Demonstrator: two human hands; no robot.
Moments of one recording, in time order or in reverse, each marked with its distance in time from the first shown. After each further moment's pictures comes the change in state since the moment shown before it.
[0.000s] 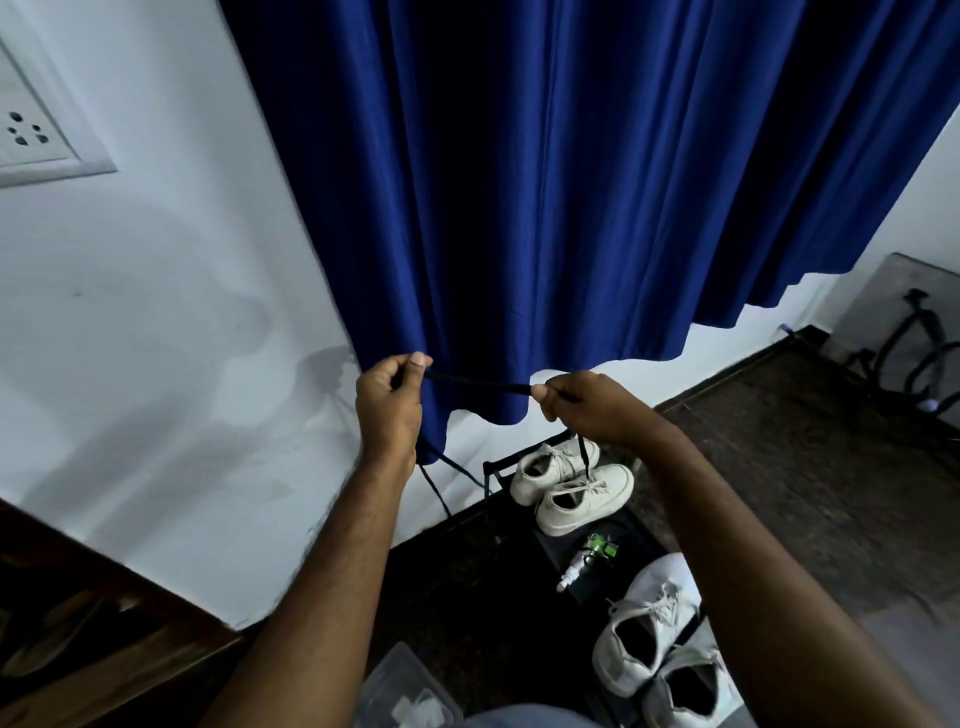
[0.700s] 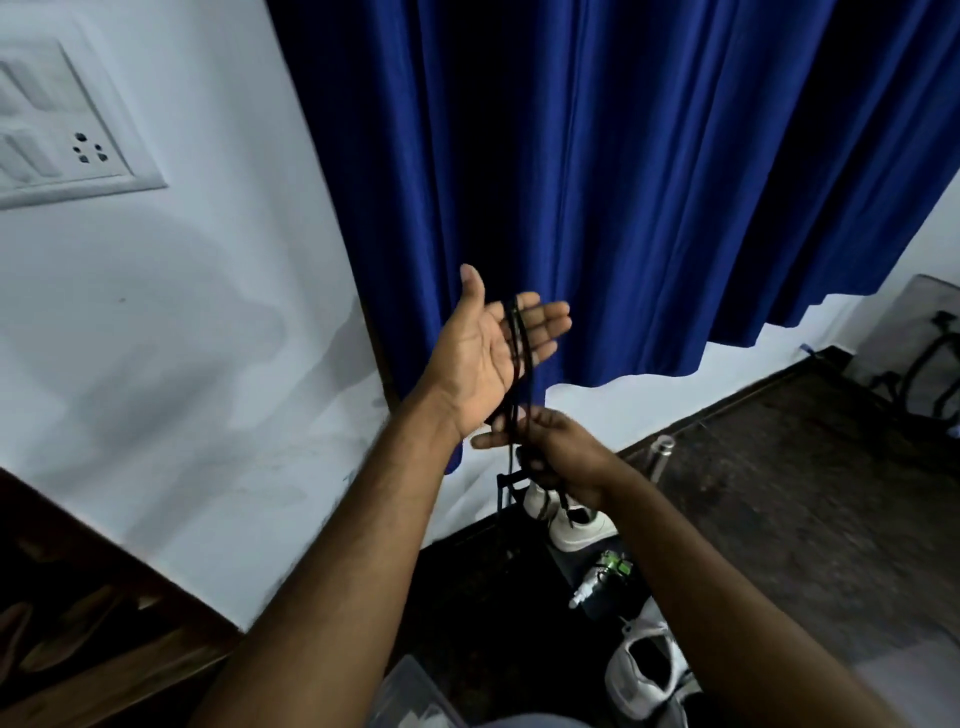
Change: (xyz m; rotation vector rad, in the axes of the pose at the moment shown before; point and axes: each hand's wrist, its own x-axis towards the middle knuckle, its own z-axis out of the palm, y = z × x) left_hand -0.018 0.105 0.036 -0.678 -0.772 -0.335; right_hand -0.008 -0.037 0.057 1.025 -0.209 0.151
